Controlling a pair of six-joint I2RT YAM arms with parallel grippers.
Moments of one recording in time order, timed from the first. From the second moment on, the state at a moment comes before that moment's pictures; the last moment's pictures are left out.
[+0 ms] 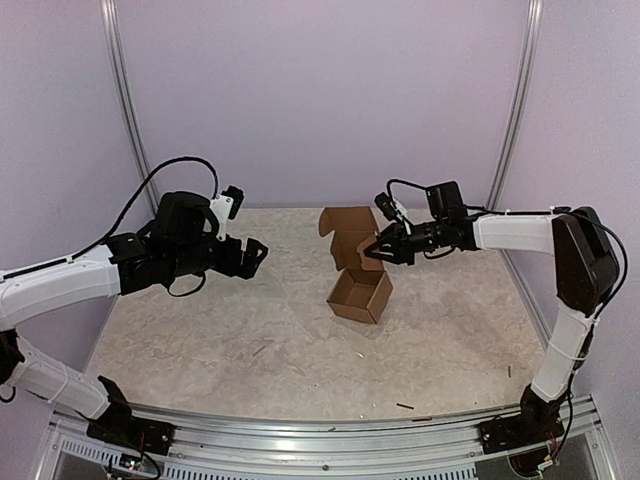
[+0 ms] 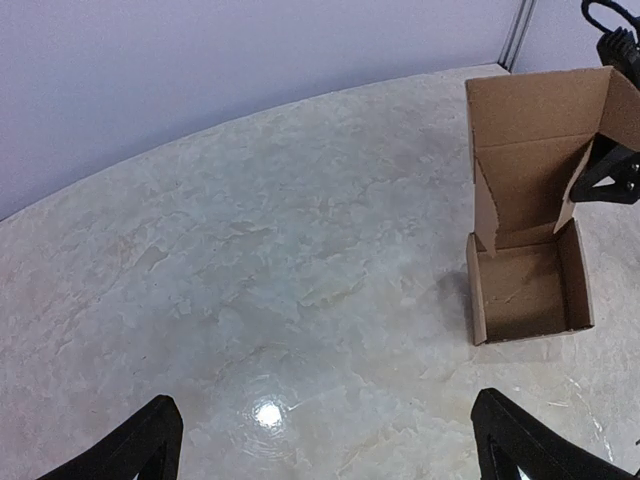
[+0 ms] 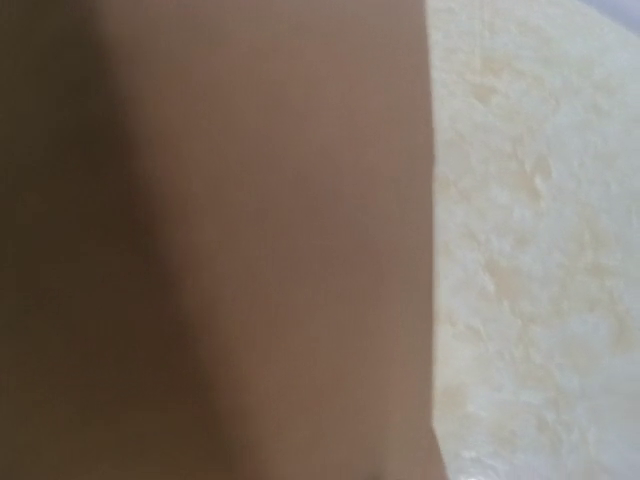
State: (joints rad) left arm -0.73 1.27 0.97 -0.22 -0.22 -0.16; right arm 0.41 1.81 1.24 -0.05 -0.90 -0.32
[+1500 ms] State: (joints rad) left arm -0.77 1.64 0.95 0.30 -0.08 -0.27; right arm 0.40 1.97 1.95 -0.93 -0.50 -0.62
